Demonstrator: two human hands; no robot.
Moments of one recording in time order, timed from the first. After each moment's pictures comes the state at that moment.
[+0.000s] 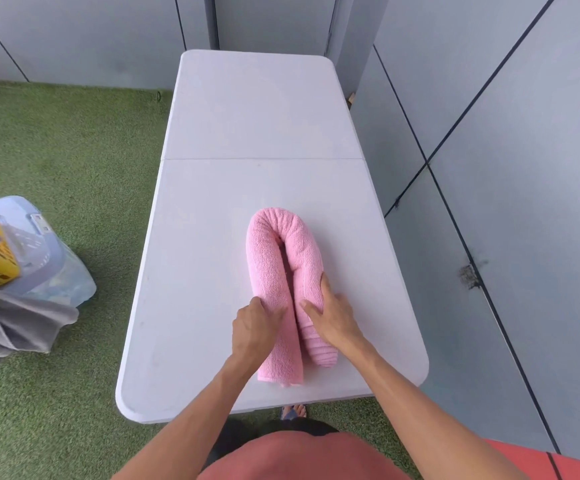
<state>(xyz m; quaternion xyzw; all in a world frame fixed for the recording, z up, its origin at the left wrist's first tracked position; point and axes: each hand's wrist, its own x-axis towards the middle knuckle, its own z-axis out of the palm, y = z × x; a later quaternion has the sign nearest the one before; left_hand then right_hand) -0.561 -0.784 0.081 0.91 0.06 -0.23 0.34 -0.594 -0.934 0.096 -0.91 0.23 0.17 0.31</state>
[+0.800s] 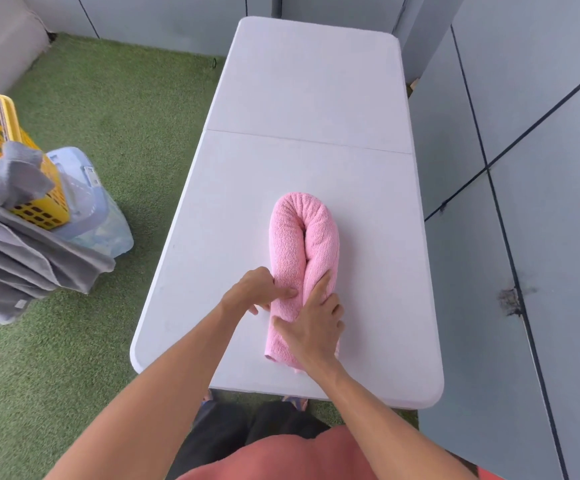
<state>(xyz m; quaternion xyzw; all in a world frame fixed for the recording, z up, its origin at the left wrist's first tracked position) -0.495 -0.761 0.091 0.85 0.03 -0.43 0.31 -0.594 -0.867 0.076 -0.95 0.25 0.09 0.15</state>
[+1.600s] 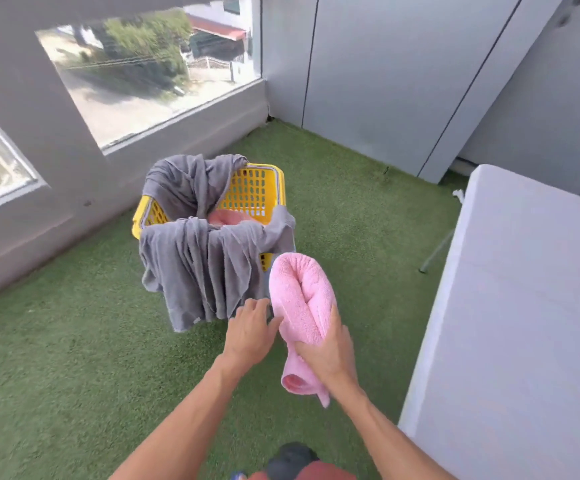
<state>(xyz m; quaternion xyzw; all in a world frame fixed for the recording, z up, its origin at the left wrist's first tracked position) -0.494 -0.244 0.086 0.95 0.17 -0.04 0.25 -0.471 -0.408 0.087 -0.93 -0.02 0.12 0.33</state>
